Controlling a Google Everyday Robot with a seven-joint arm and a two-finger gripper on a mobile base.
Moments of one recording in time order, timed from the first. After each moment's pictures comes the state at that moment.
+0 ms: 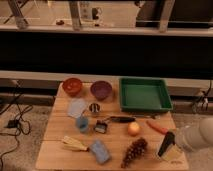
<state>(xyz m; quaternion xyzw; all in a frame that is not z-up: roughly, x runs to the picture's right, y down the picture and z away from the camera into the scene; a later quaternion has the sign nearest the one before) 0.296 0.249 0.649 -0.27 -0.06 0.31 0.91</state>
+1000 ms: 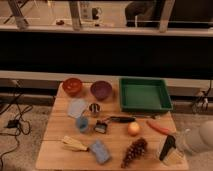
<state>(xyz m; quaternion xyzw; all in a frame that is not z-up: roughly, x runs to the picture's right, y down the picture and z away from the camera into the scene) 0.298 0.262 0.646 -0.28 -0.05 0.31 0.91</state>
